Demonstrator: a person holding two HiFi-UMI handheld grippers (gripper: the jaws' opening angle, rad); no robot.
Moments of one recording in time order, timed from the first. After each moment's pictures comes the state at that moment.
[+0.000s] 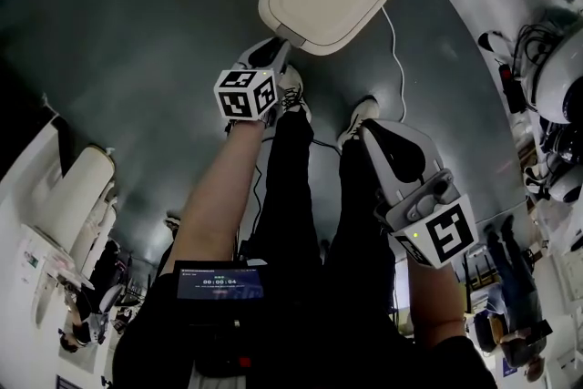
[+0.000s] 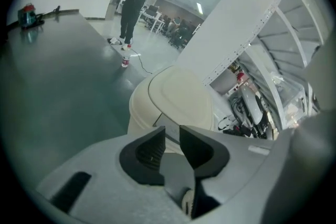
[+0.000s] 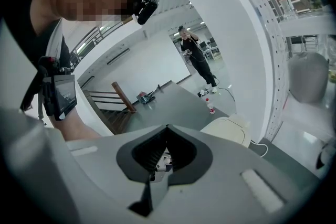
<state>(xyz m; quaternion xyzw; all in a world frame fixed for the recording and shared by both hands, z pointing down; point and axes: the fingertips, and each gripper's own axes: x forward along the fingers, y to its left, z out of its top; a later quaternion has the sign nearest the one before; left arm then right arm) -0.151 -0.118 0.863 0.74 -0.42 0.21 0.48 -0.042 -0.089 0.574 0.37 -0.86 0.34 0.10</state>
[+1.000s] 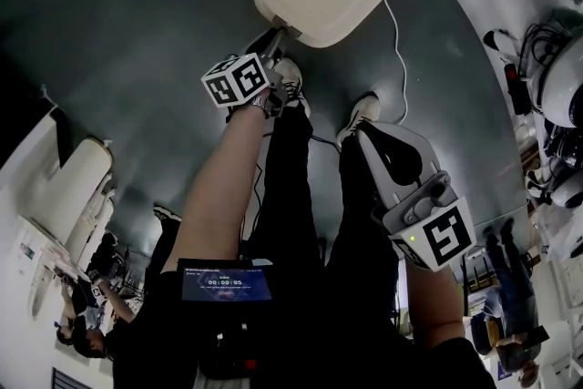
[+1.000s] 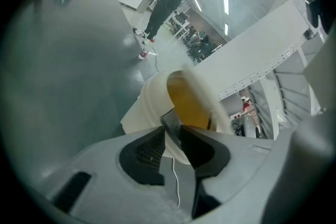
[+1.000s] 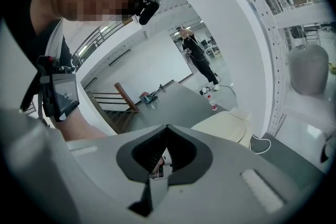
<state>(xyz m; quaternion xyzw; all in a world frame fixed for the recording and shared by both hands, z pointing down) -0.155 -0.116 0.888 0.67 -0.46 0.09 0.58 -0.036 -0.068 0.590 0.35 -0.86 0.35 0.09</state>
